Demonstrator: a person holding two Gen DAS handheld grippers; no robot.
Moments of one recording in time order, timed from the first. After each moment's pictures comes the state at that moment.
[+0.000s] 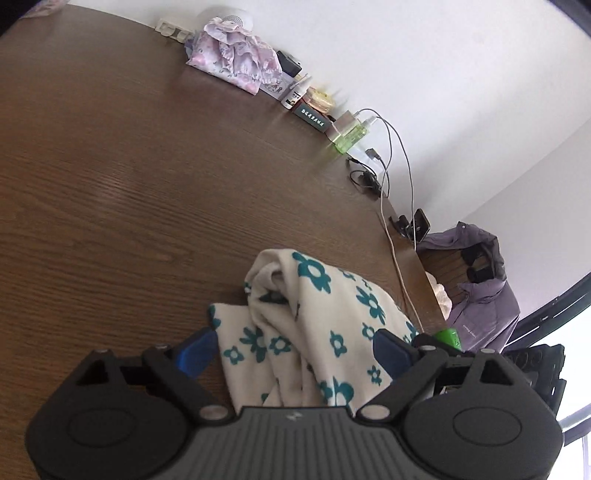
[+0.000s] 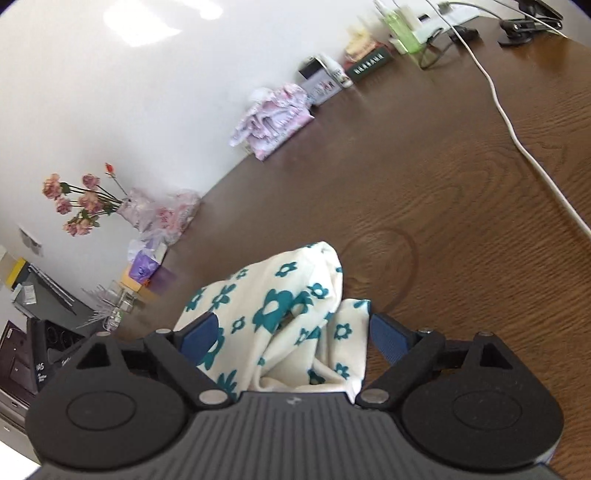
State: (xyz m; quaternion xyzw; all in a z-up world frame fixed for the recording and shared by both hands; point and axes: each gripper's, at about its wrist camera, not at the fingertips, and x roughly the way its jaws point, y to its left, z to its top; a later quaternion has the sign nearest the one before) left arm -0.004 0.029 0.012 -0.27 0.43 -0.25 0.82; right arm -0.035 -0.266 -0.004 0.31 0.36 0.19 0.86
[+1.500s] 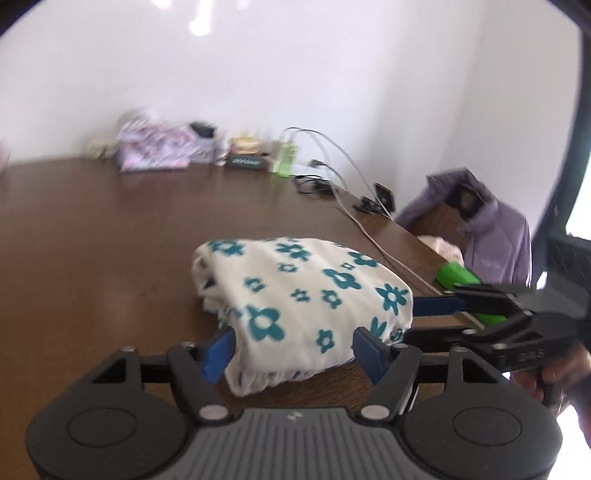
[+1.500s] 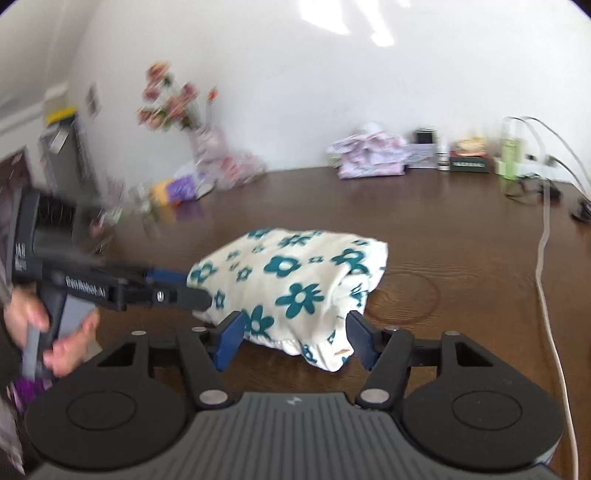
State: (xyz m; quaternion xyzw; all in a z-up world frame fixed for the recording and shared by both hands) left arm -0.098 -0.033 0.035 -0.02 0.30 -0.27 0.92; right arm -0.104 -0.237 0.022 0.00 0.28 0.30 0.91
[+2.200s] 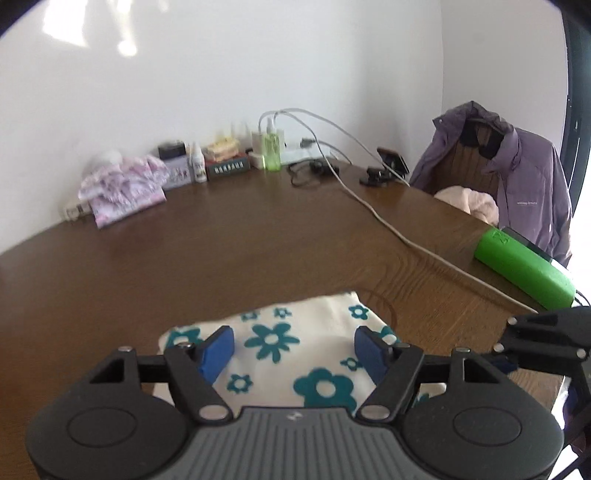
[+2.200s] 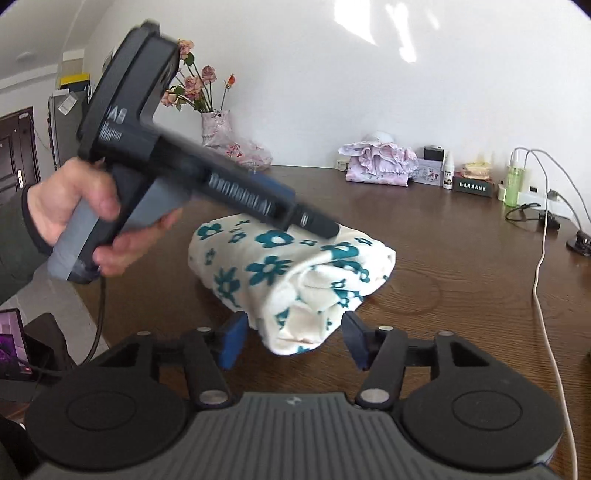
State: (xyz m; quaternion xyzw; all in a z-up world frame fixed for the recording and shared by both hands) left arm -0.043 -0.114 0.040 0.10 0.32 -0.24 0.91; right arm -0.124 -0.224 0.009 -0.02 0.24 0.29 0.93
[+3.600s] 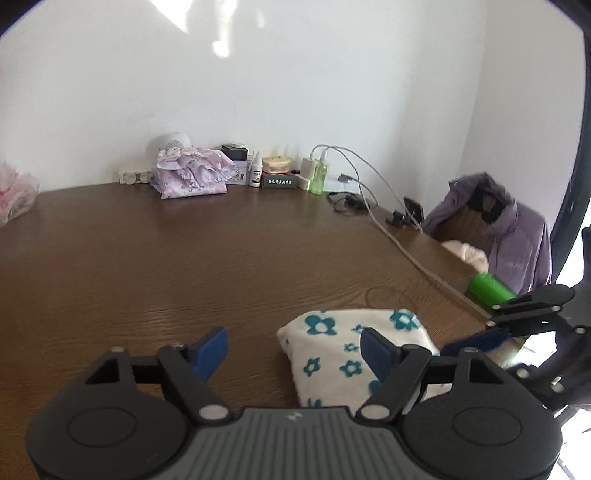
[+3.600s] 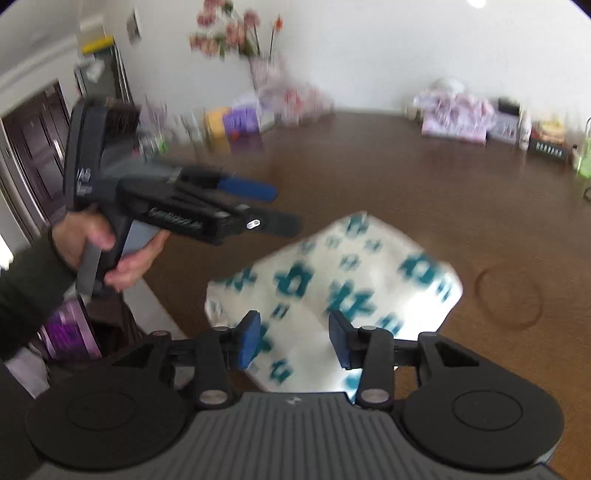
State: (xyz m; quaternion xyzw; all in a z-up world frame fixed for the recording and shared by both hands) left arm -0.092 0.031 0.071 -0.05 0.30 -0.25 0.92; right arm -0.108 -0.176 0.076 -0.02 0.31 0.34 0.89
